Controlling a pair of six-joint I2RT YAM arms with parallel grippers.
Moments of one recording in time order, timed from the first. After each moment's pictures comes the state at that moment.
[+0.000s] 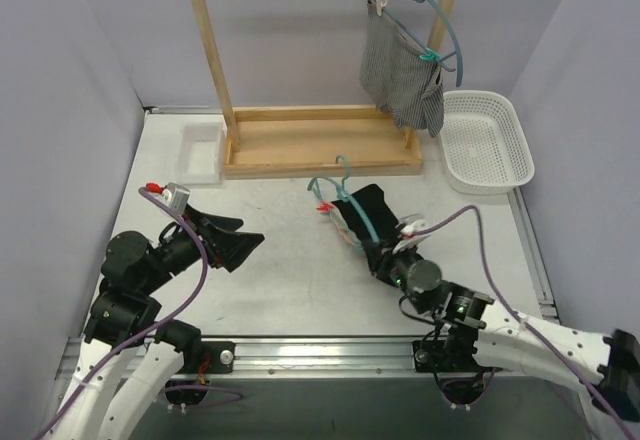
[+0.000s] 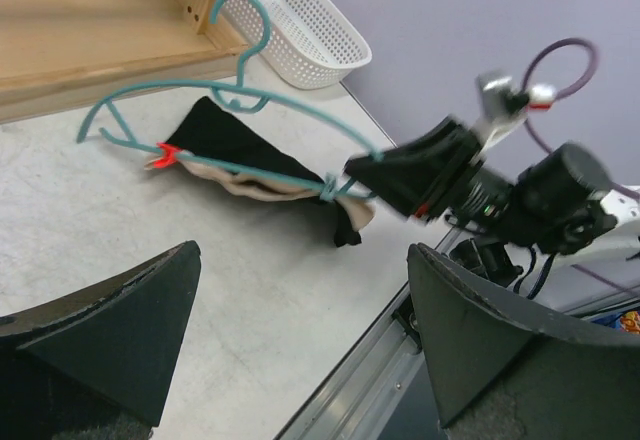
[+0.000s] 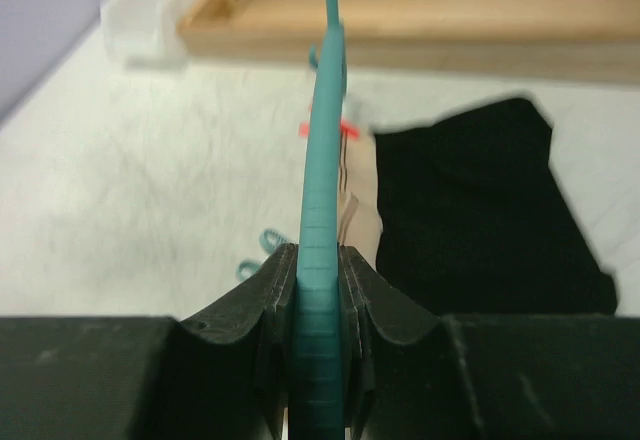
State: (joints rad) left arm -0.36 0.45 0.76 -0.32 0.48 -0.57; right arm 0.93 0.59 0.33 0.15 0.50 0.34
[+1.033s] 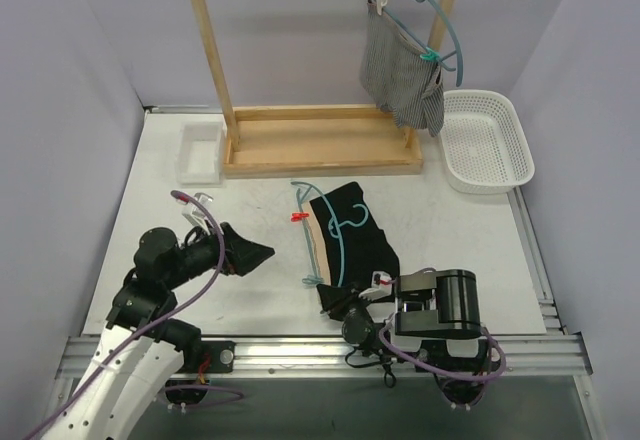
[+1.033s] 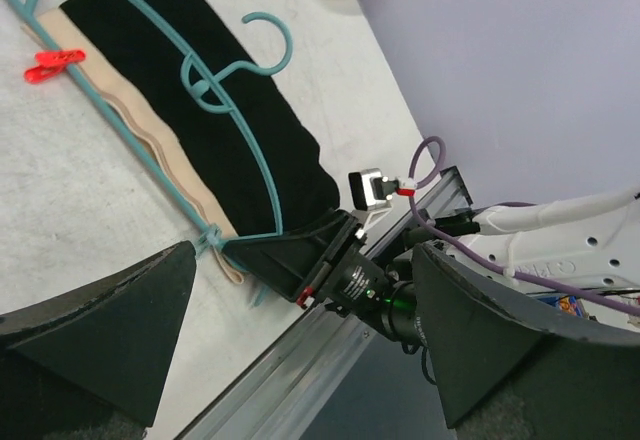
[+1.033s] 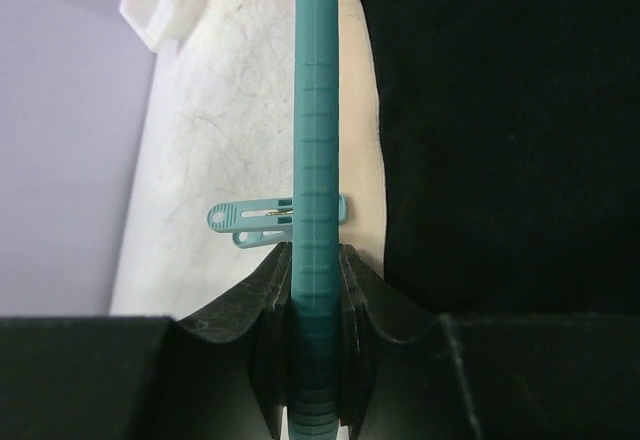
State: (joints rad) left arm -0.36 0.44 0.57 -0.33 0.51 -0.72; right arm 1.48 1.87 0.18 1.22 1.02 1.33
